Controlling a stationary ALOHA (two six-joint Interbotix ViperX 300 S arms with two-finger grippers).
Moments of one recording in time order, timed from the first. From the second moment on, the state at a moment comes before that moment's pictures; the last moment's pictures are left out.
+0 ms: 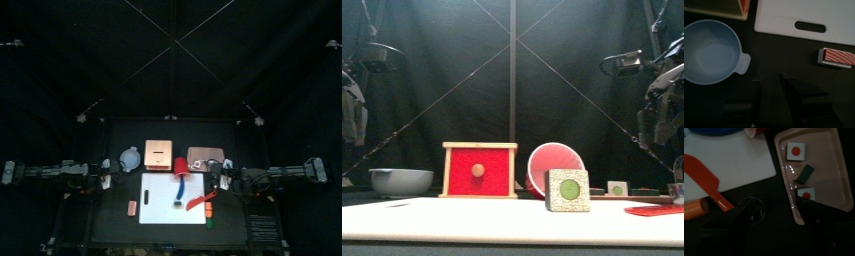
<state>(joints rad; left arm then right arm) 0.14 -0.93 1.23 -0.05 0.62 0.01 -0.07 -0.77 1.10 -0.28 0.67 0.37</state>
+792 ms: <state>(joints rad) 0.16 -0.76 1.22 -0.05 0.63 0.01 -0.28 -1.12 1.26 -0.31 0.66 0.38</state>
